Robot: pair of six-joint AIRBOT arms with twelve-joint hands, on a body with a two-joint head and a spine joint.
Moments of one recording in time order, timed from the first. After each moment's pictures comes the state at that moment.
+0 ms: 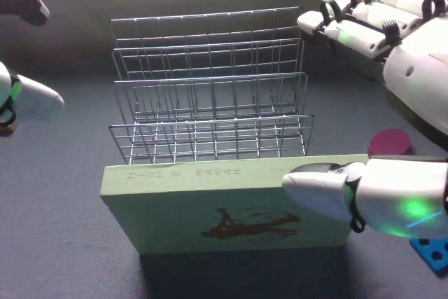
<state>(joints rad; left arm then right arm) -0.22 -0.49 0.61 0.72 0.79 0.58 -0.22 -0.67 0.19 -1.66 -0.85 0.46</state>
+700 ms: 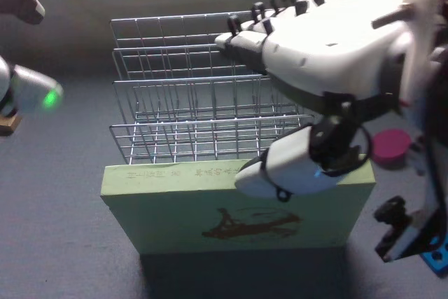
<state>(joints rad) -0.24 -0.49 0.61 0.72 0.82 0.61 -0.09 -1.05 0.48 -1.20 -0.90 0.26</state>
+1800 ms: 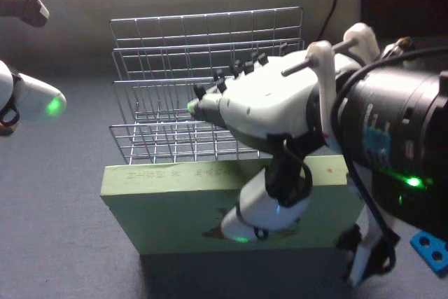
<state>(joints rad) -0.25 -0.49 0.60 0.72 0.82 0.61 -0.18 -1.20 0.62 -1.06 -0.84 0.19</state>
